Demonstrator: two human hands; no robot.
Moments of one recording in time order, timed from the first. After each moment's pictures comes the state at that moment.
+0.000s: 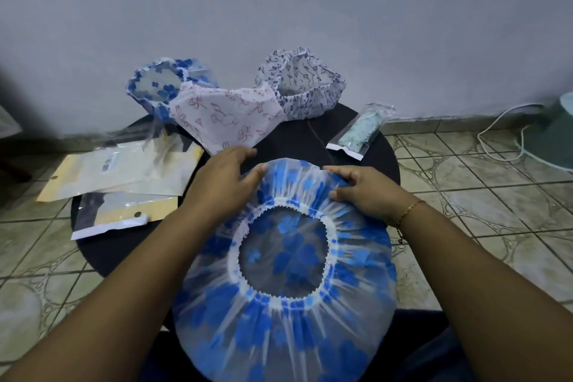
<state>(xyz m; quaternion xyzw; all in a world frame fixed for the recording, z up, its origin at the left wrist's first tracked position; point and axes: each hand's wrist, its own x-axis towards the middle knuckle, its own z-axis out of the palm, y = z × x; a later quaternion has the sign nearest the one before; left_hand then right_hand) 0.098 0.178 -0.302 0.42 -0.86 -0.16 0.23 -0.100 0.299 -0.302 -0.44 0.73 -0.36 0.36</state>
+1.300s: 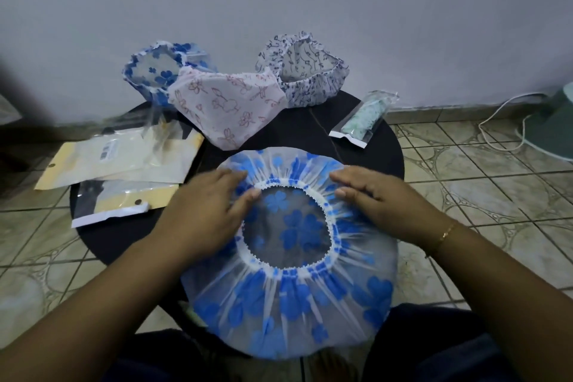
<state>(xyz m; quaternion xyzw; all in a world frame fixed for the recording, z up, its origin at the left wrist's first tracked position) 0.143 0.211 -0.309 0.41 -0.90 -0.11 0.12 -0.091 0.332 -0.311 -0.62 0.72 -0.29 0.16</state>
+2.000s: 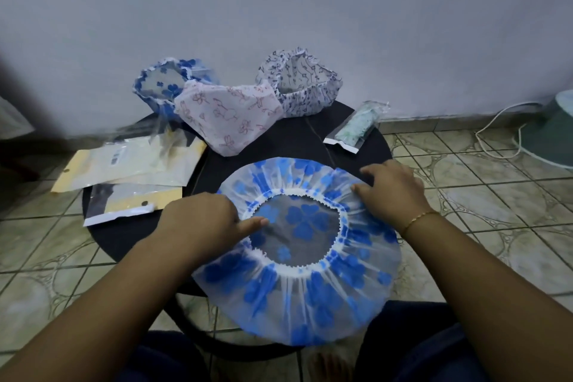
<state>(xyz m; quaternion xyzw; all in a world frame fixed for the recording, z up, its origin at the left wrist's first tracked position) 0.140 0.231 -0.294 0.44 -0.89 0.03 -0.07 -0.102 0.332 -0.309 -0.44 0.89 -0.15 0.03</state>
